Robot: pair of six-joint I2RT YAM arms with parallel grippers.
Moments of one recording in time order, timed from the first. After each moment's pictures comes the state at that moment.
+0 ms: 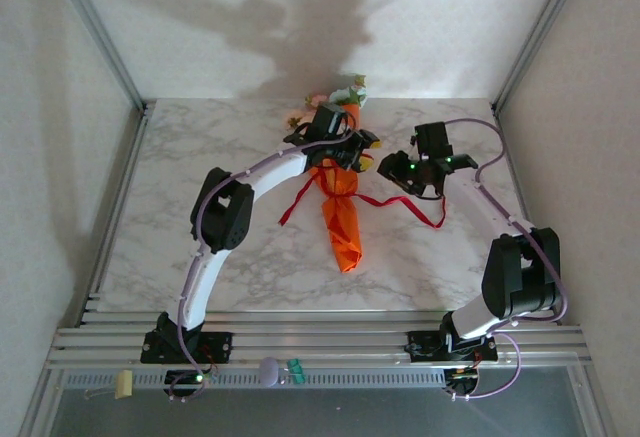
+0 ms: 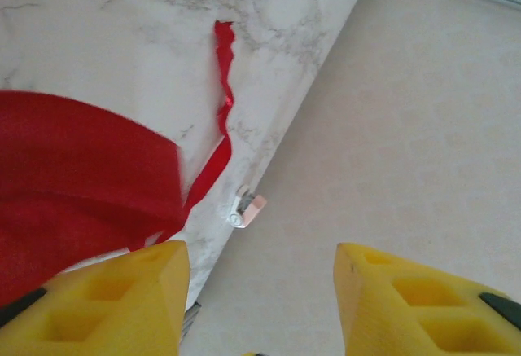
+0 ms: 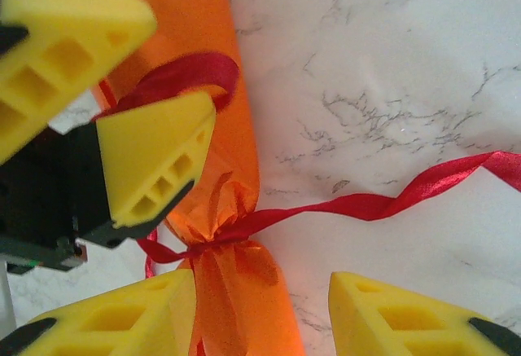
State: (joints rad) left arm -0.59 2.33 1.95 -0.22 0.57 -1.55; right arm 0.25 1.53 1.17 -0.57 -0.30 0.70
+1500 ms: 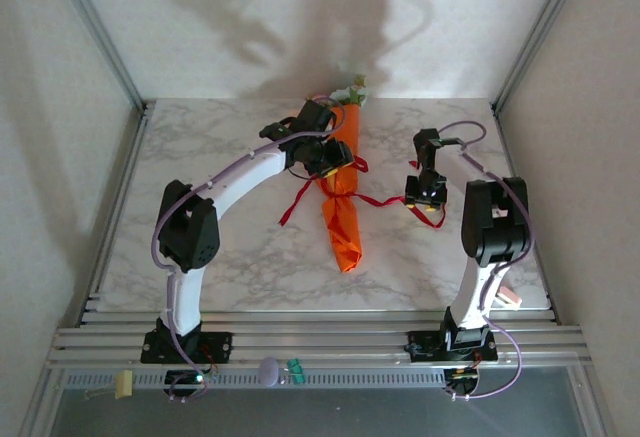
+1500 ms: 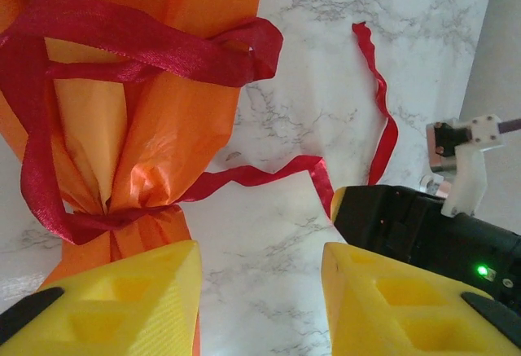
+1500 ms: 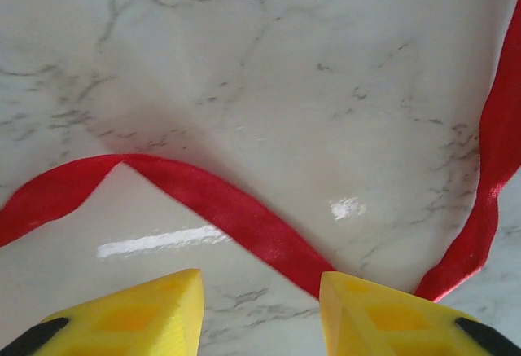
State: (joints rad) left arm -0.61 2.03 1.83 -0.70 0.26 -0.97; right arm 0.15 1.92 1.37 -0.97 0.03 0.29
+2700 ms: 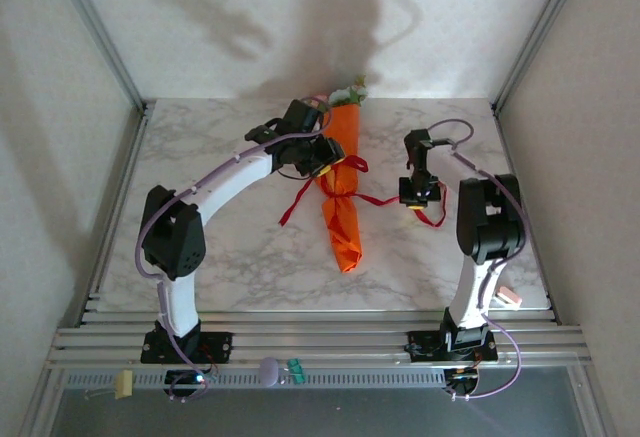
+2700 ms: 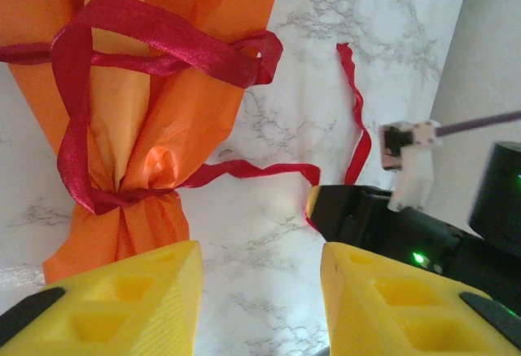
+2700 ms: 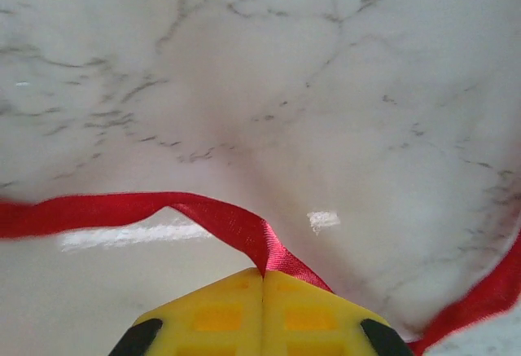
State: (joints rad) left arm -0.57 1.92 1.71 -0.64 0.28 -1.06; right arm 0.21 1.91 1.37 -0.92 0.05 0.21
